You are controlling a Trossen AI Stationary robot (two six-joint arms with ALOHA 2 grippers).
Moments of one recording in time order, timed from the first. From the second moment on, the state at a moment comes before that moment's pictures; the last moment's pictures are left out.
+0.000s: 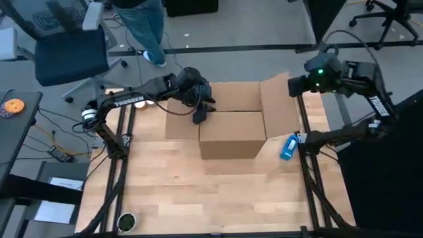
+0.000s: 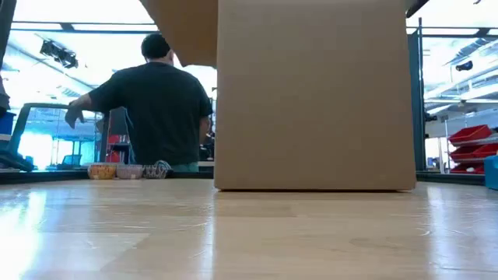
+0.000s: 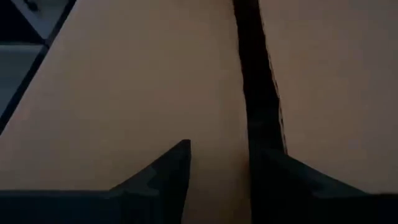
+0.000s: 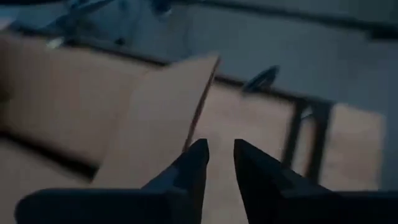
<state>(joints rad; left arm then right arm) 0.37 1.63 1.54 -0.59 0.25 0.22 -0.50 1.09 1.78 -1.57 0.32 0.62</state>
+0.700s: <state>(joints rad) 0.36 1.63 1.54 -0.59 0.25 0.22 -0.62 1.09 1.59 -1.49 -0.08 0.44</state>
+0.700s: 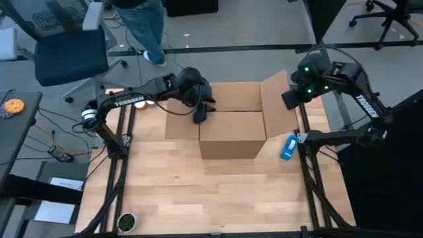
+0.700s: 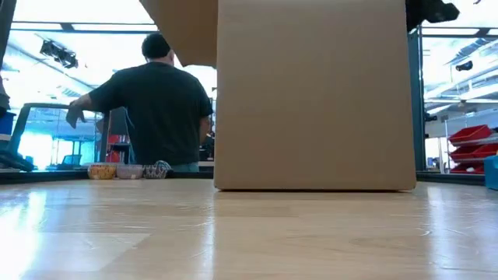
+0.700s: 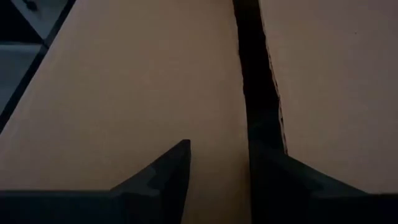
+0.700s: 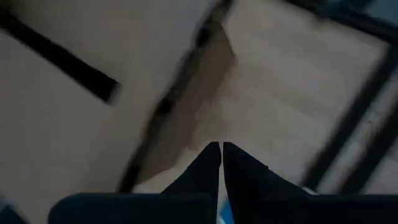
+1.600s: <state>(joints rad) 0.37 1.39 1.53 -0.67 0.23 0.26 -0.23 1.46 1.58 -1.00 0.02 0.23</state>
